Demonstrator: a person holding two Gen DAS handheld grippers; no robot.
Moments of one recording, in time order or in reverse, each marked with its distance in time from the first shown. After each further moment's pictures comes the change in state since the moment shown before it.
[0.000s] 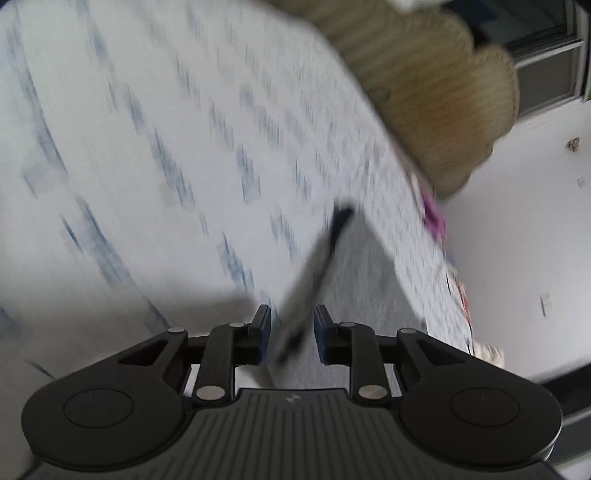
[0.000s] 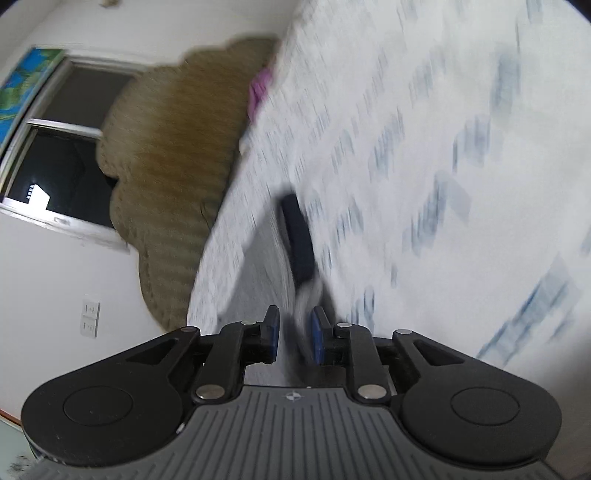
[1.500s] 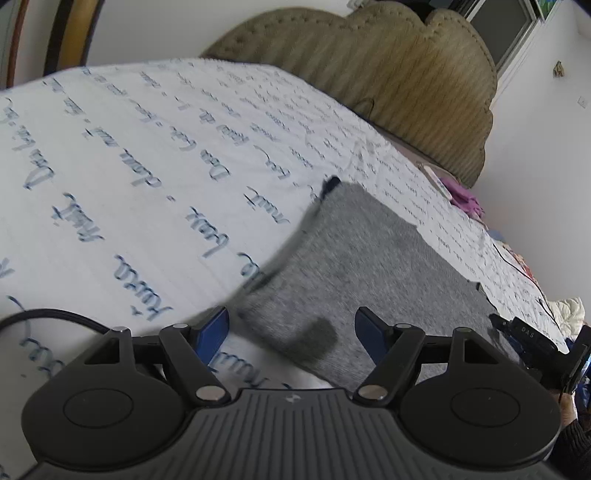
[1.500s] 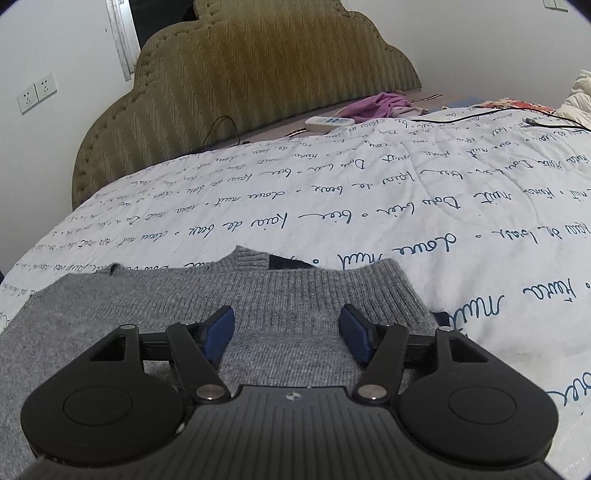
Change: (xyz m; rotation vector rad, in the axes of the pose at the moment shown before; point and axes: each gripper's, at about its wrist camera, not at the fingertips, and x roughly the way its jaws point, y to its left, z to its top) left arm 0.027 -0.047 -0.095 0.293 -0.137 0.177; right arm 0.227 0.099 -0.010 -0.904 0.065 -0.258
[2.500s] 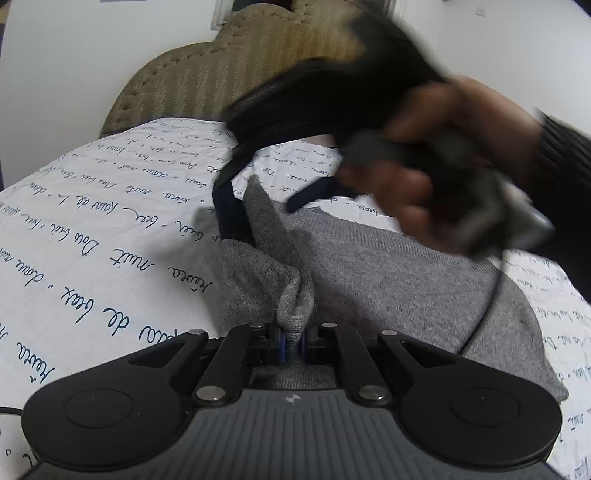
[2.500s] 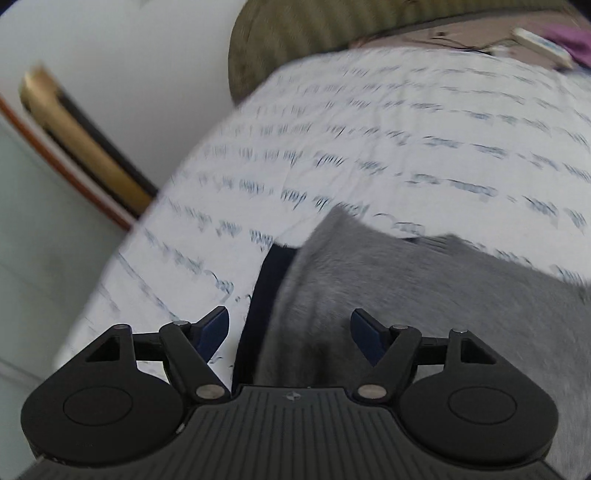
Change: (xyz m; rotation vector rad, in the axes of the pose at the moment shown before) left arm 0.005 -0.102 -0.033 0.437 -0.082 -0.047; right arm 0.050 0.252 0.064 -0.163 0.519 0.396
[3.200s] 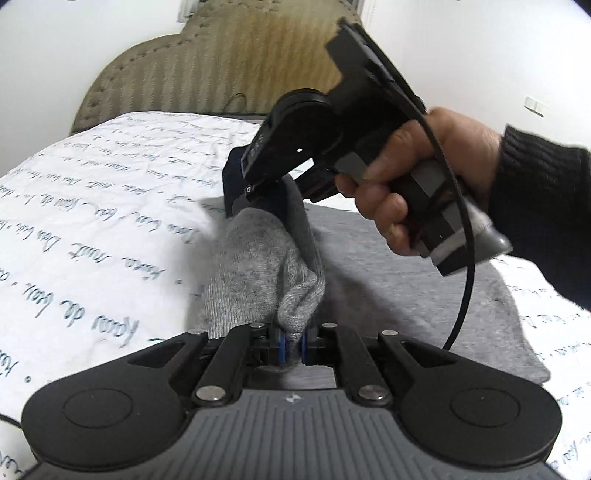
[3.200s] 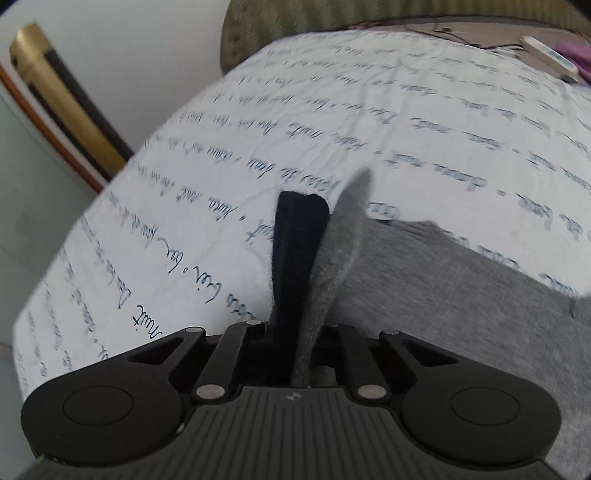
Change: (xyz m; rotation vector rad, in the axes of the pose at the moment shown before) left arm 0.013 -0.017 -0.002 0.045 0.041 -0.078; right arm 0.001 -0.040 -0.015 -0.045 0.018 -0.039
